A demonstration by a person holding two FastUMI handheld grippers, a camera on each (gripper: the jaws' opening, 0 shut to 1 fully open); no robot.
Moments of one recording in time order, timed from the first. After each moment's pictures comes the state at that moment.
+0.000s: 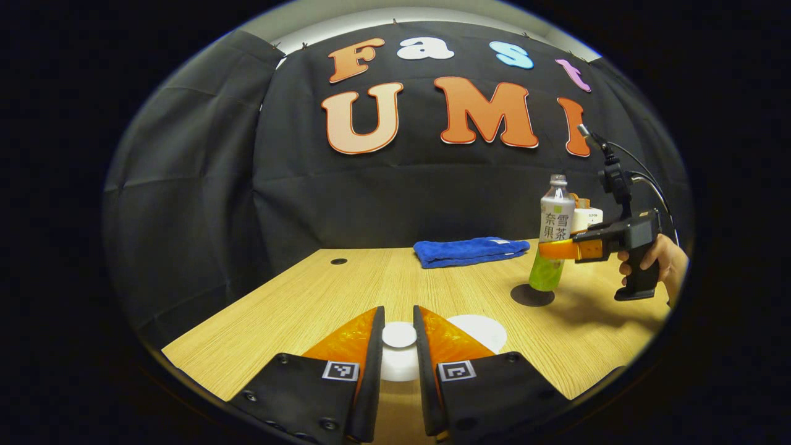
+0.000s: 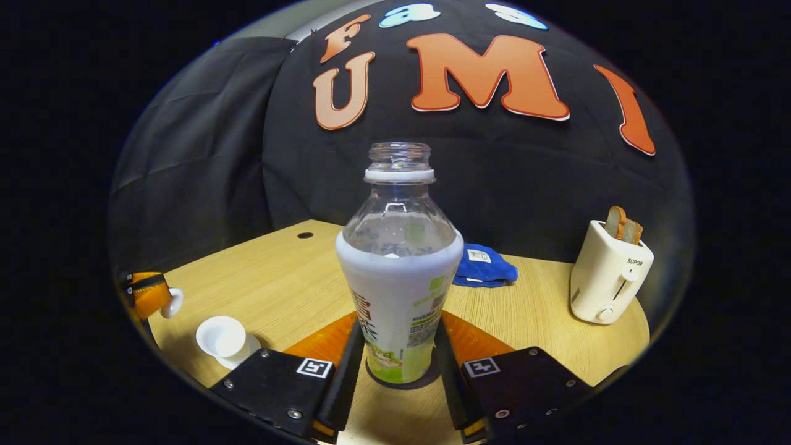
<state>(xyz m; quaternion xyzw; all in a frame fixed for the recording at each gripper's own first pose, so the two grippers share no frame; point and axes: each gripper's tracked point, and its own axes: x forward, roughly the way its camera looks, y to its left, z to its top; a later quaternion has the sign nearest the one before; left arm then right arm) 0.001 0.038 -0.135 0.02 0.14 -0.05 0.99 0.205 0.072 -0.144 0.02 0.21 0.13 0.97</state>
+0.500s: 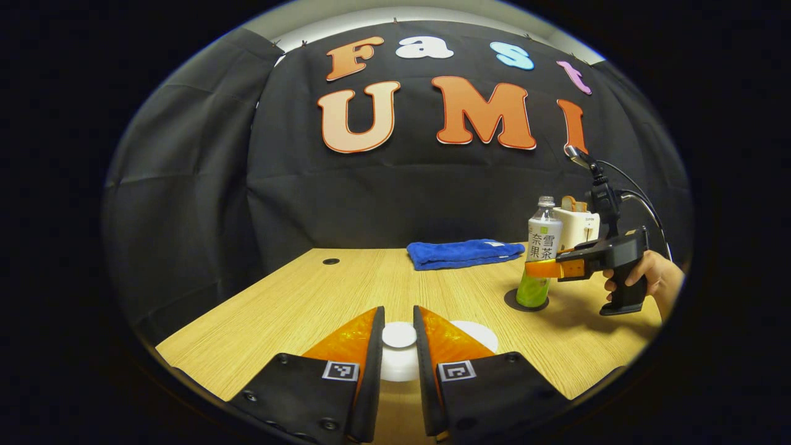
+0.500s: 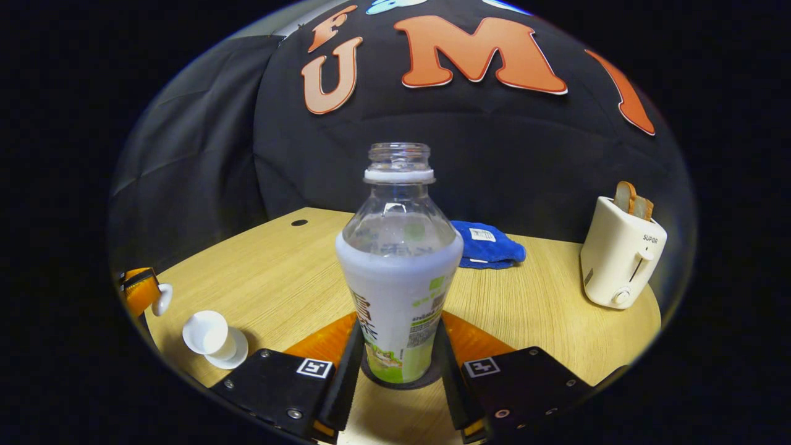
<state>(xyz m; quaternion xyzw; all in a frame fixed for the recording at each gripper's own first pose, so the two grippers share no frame) 0.008 0.024 -0.136 0.01 0.14 -0.06 0.99 0.223 0.069 -0.167 0.03 0.23 0.11 0.97</state>
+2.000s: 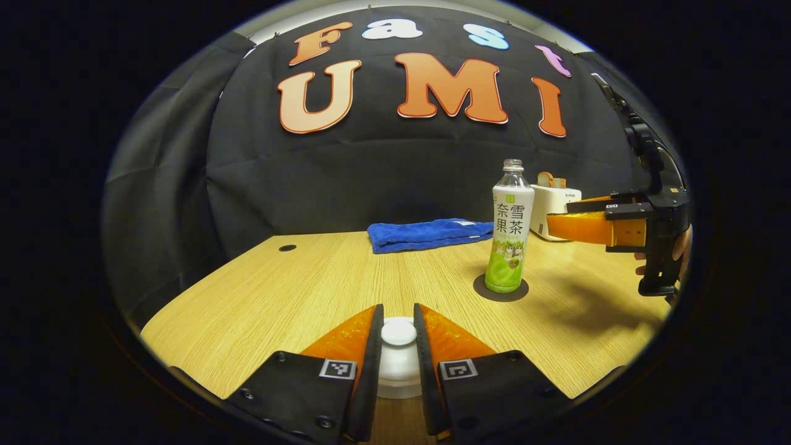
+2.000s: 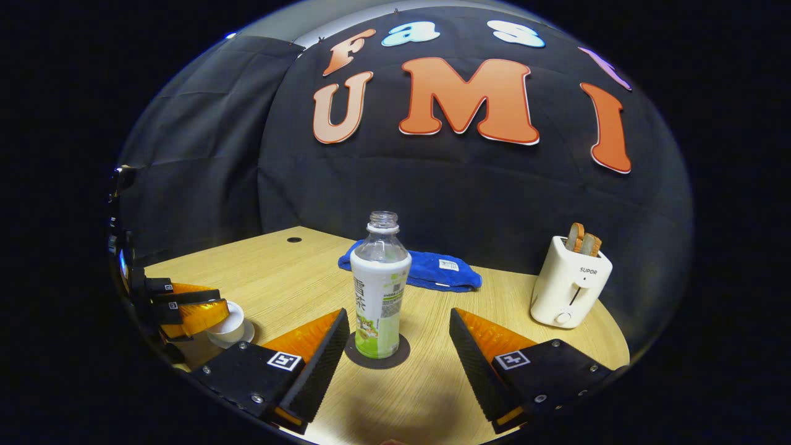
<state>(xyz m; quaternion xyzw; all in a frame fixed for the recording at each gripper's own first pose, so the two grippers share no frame) 0.029 -0.046 -0.185 0.03 0.18 -0.12 0.98 0.152 0.022 -0.114 -0.01 0.15 0.08 0.98</state>
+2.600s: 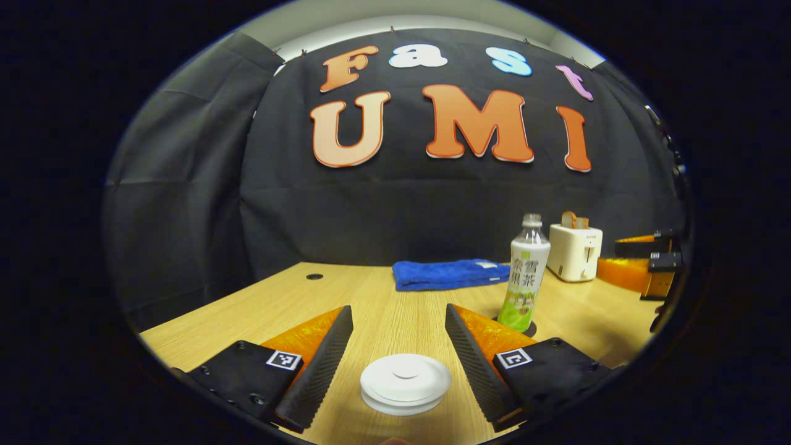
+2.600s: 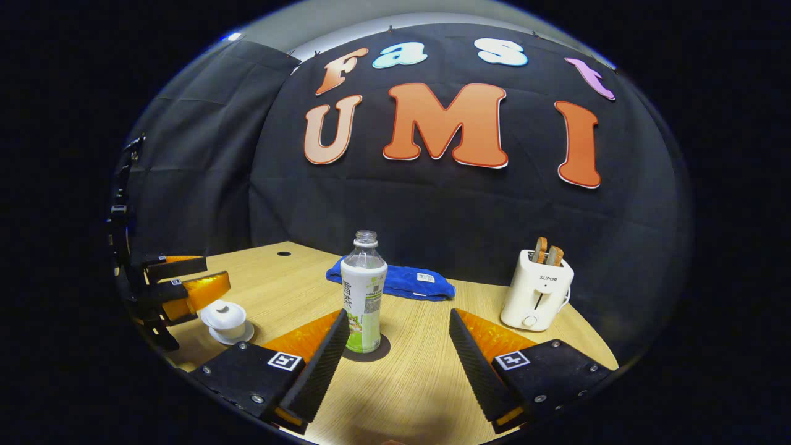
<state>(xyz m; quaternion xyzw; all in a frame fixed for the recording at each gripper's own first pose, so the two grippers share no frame) 0.037 -0.035 -0.099 -0.02 0.07 -0.04 1.00 0.107 -0.006 -0.082 -0.01 0.10 0.04 0.99</state>
